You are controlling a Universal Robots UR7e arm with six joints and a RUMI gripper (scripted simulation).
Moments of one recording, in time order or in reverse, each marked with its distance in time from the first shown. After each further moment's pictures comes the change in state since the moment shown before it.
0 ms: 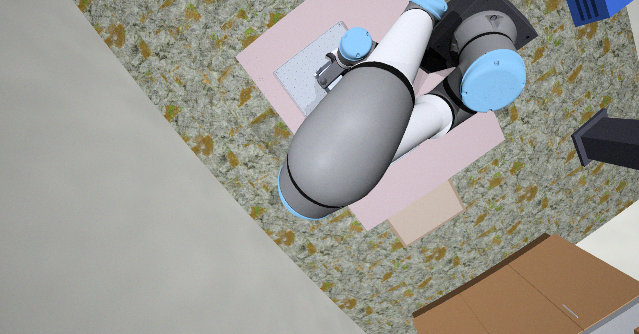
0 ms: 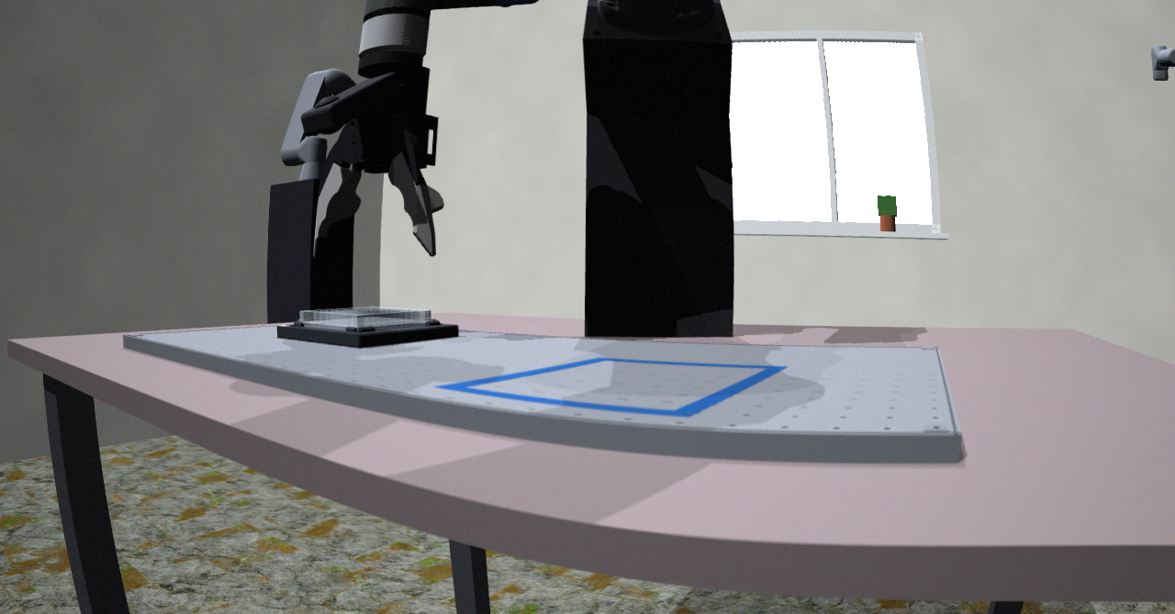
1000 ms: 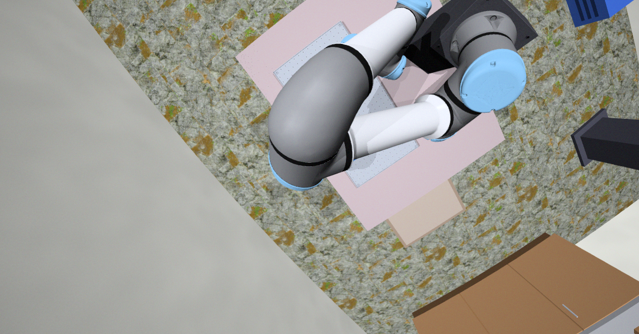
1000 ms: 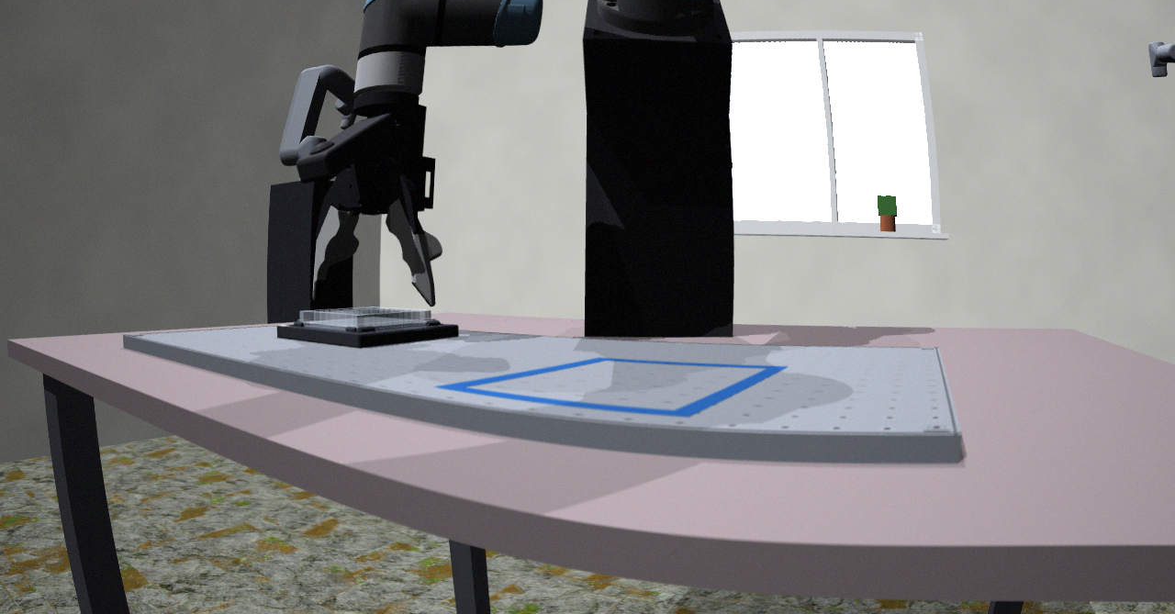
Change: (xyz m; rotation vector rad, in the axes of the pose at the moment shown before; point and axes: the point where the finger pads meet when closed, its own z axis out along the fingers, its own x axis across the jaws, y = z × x) arm 0.000 0.000 0.044 0.000 0.001 0.000
